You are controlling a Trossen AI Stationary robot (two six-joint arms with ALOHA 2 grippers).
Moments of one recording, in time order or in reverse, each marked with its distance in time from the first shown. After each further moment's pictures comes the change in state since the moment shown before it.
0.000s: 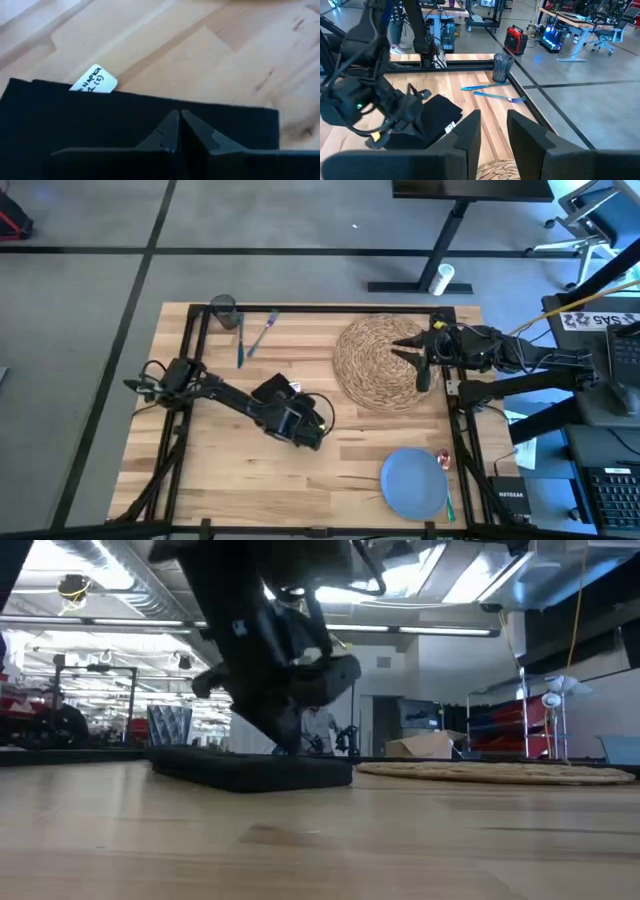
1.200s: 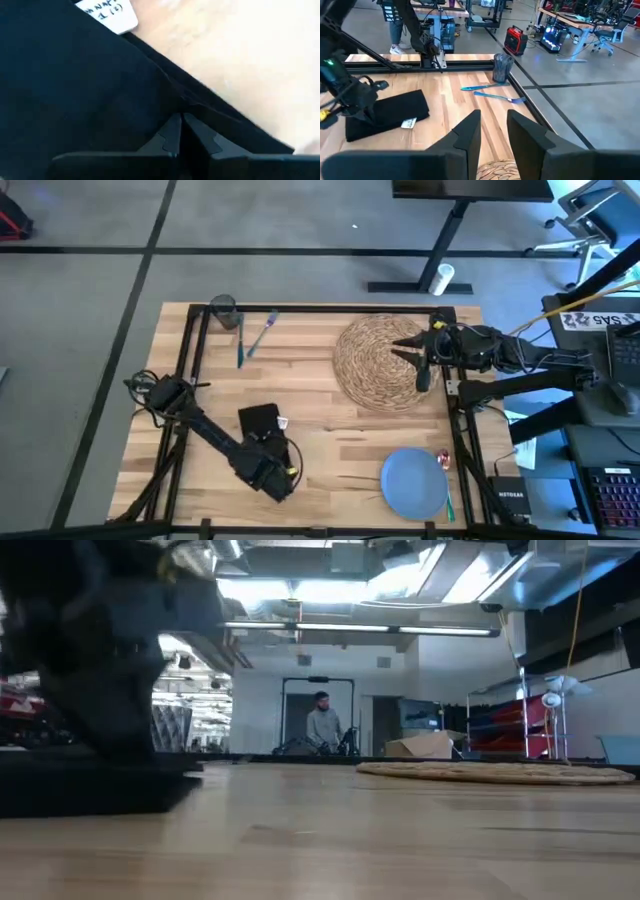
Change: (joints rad) left arm -0.337 -0.024 0.049 -0.286 0.208 -0.464; right arm 0.000 0.000 0.000 0.004 0.000 -0.003
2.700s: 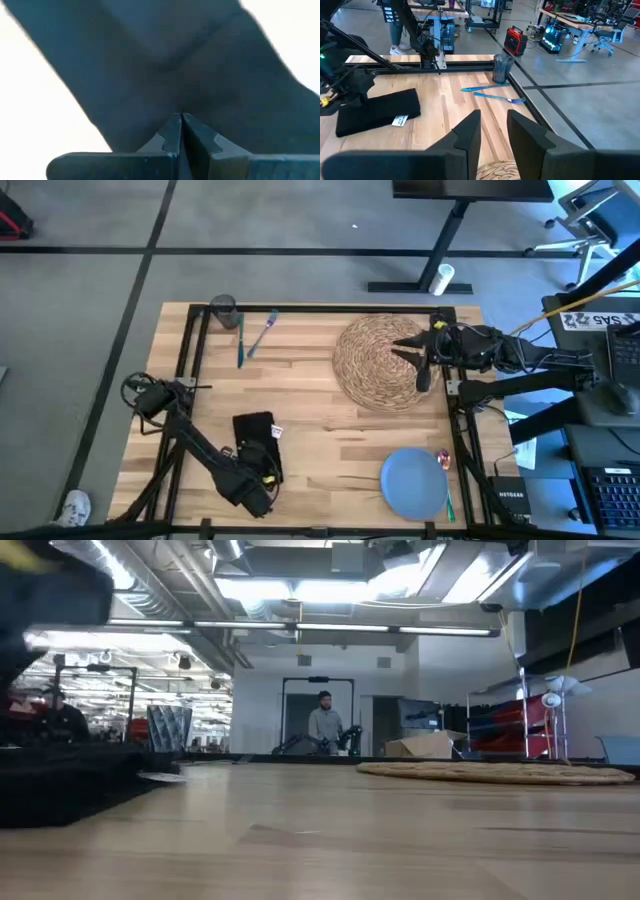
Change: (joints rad) left arm -0.119 -0.004 -0.019 -0.125 0.093 -0.324; right arm 0.000 0.000 0.000 0.000 0.000 0.002
